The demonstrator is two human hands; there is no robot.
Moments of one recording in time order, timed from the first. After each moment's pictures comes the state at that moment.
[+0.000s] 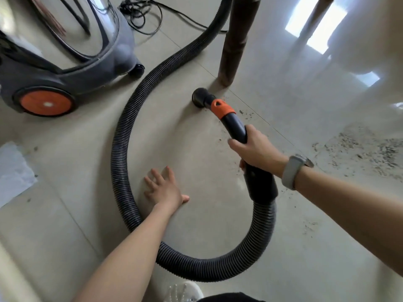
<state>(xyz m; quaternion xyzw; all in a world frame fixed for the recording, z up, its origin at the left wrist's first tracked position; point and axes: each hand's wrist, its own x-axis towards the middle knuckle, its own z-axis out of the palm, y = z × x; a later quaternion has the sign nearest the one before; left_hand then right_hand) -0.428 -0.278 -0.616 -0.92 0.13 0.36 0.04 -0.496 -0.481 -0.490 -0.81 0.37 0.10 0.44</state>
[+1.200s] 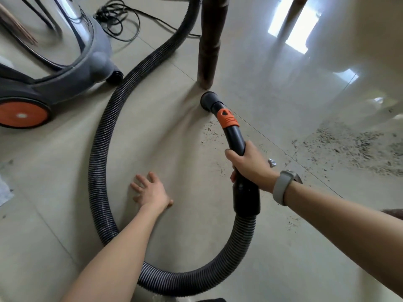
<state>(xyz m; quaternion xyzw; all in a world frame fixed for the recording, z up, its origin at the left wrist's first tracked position) -0.426 -0.293 -0.624 -0.93 0.09 0.36 0.01 -0.542 -0.490 -0.507 -0.70 0.44 0.05 0.56</state>
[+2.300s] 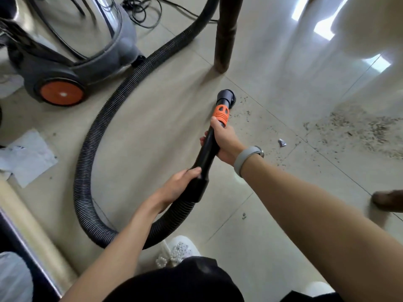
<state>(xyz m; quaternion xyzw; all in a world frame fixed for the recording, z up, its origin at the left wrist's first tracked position) -0.488 -0.256 -0.518 -0.70 0.10 0.54 -0.46 -0.491 -0.420 -0.510 -0.37 0.49 -0.05 0.78</state>
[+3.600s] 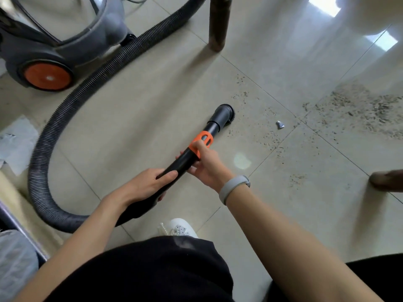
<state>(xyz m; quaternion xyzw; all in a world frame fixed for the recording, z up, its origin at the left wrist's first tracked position) -0.468 -0.200 -0.523 -0.77 0.20 0.54 -0.28 -0.544 -0.356 -0.541 -0.24 0.46 0.04 0.86</state>
